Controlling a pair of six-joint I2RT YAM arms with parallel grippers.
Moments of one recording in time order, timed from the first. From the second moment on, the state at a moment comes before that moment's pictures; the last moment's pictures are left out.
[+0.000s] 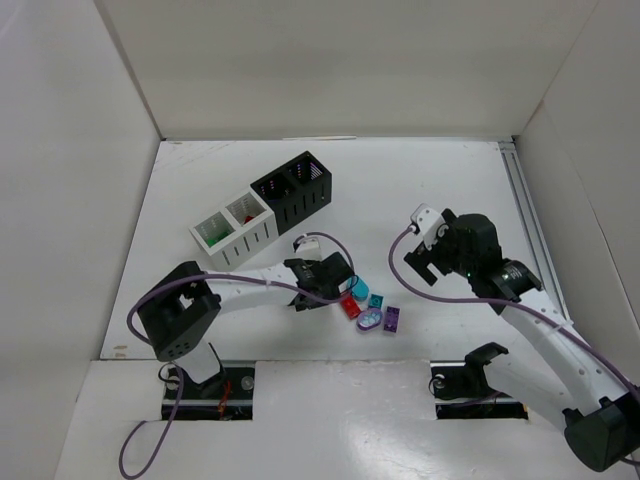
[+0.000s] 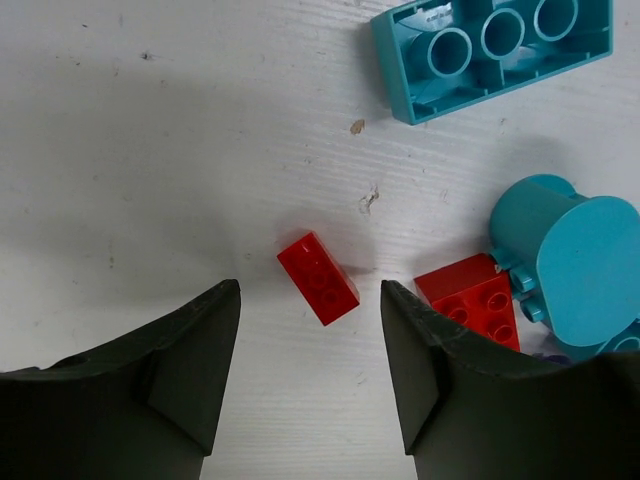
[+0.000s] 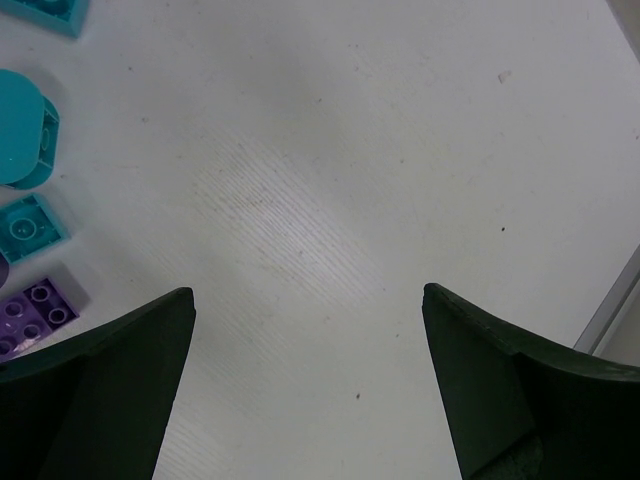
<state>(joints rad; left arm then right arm) -1.02 1.59 0.91 -0.56 -0.41 -1.18 0.43 0.87 0.77 -0.51 -0.04 -0.50</state>
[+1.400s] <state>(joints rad) -0.46 1.30 1.05 -0.43 -0.54 -0.78 0.46 0.90 0.75 -0.43 -0.21 -0.58</state>
